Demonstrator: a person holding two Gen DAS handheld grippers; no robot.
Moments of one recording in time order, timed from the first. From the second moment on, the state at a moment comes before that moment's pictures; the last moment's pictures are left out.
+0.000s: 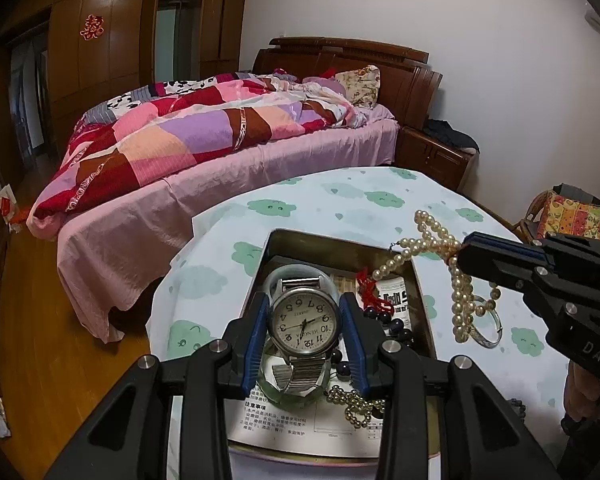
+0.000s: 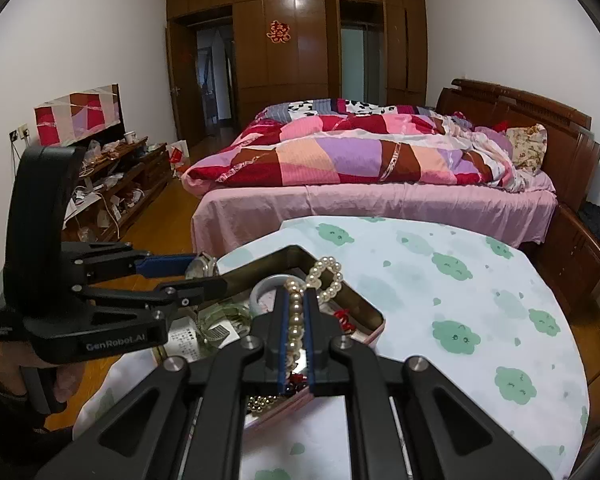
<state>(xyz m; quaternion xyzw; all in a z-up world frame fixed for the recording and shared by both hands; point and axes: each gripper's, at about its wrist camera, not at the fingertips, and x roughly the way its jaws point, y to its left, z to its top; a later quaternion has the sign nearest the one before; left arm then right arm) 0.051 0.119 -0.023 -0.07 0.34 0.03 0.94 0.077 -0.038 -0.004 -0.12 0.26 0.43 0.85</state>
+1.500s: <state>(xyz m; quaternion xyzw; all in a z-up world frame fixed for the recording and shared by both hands) 0.063 0.117 -0.045 -0.07 0.36 0.06 0.93 0.098 -0.029 -0.056 -0.12 0.34 0.42 0.83</state>
